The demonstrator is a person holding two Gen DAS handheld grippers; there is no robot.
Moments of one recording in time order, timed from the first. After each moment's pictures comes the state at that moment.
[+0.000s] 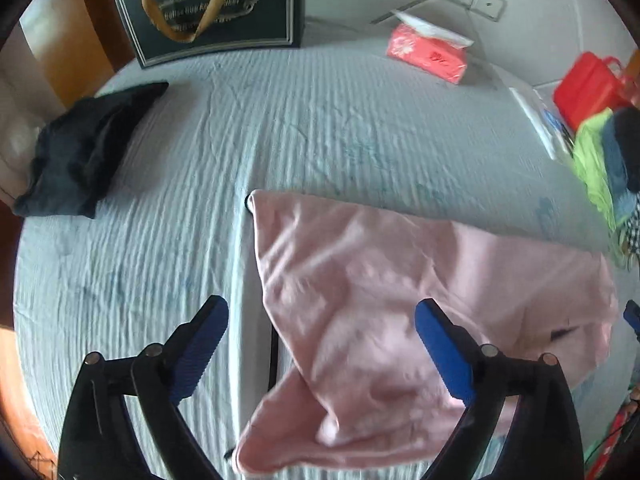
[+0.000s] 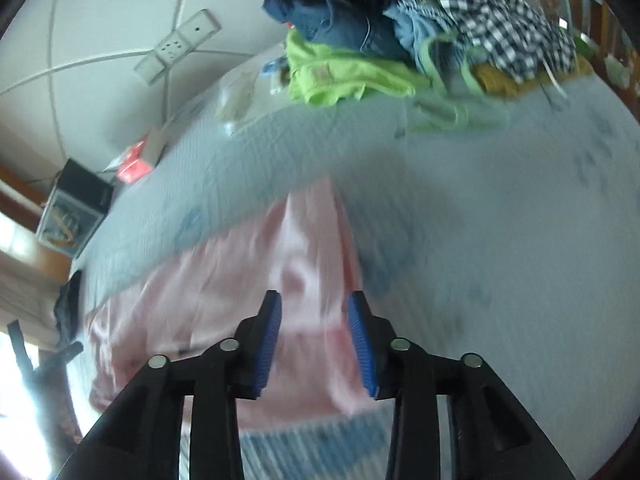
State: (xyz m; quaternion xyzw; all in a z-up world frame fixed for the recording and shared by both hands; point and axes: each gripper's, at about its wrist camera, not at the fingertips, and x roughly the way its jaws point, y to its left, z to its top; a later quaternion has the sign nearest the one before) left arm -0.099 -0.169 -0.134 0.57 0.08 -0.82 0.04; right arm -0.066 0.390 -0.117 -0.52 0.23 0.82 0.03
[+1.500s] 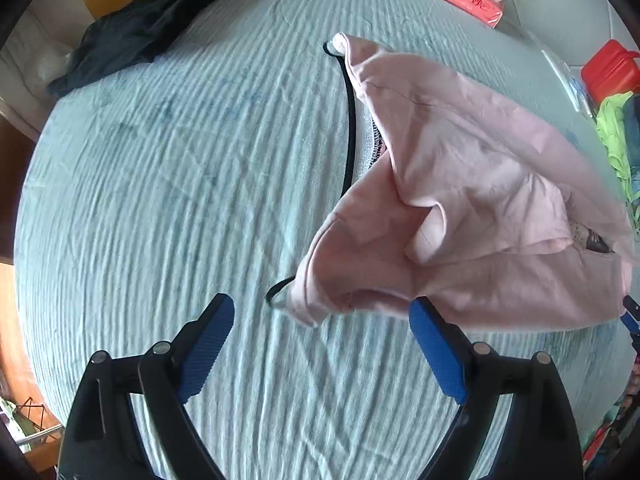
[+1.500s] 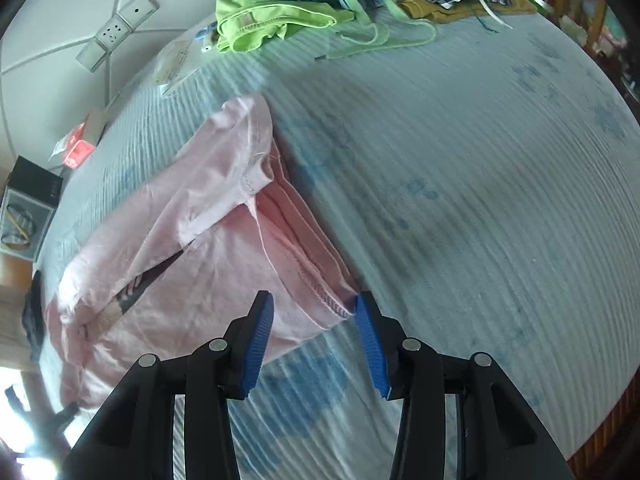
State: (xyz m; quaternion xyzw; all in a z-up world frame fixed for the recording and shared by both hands) left arm 0.008 -0.185 -0.167 0.62 0.11 -0.77 0.09; right arm -0.004 0.388 -0.159 -0.56 0.24 0.78 0.11
